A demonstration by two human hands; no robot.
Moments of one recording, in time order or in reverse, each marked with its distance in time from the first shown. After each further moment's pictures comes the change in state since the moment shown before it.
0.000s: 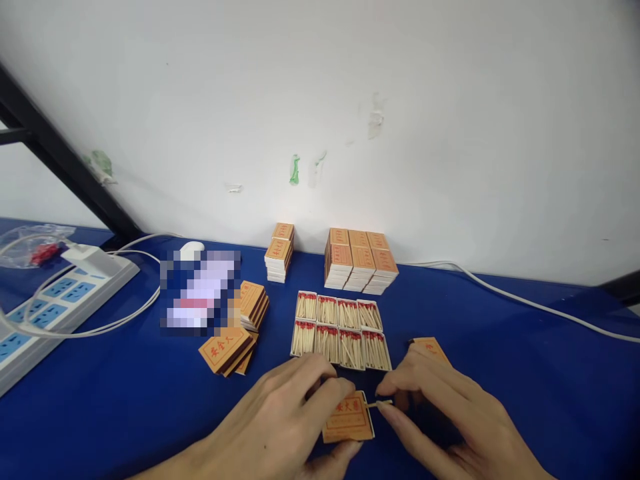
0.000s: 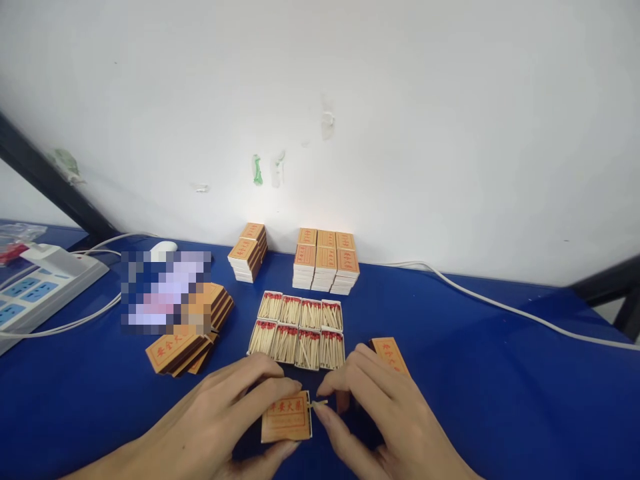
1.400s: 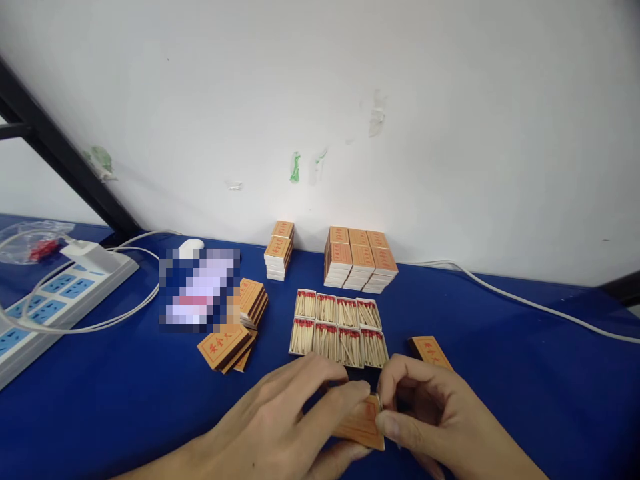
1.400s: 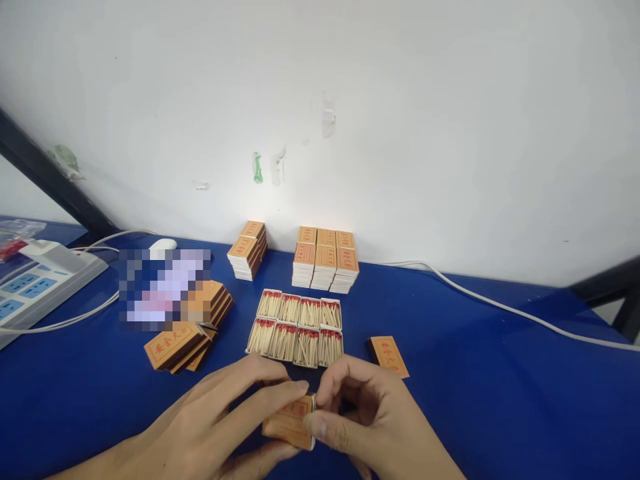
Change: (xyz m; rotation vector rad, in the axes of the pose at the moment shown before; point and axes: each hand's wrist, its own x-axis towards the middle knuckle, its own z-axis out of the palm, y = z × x) left_hand 0.006 0.007 -0.013 0.103 0.064 0.156; right_hand -0.016 0.008 0.016 1.064 -0.210 0.930
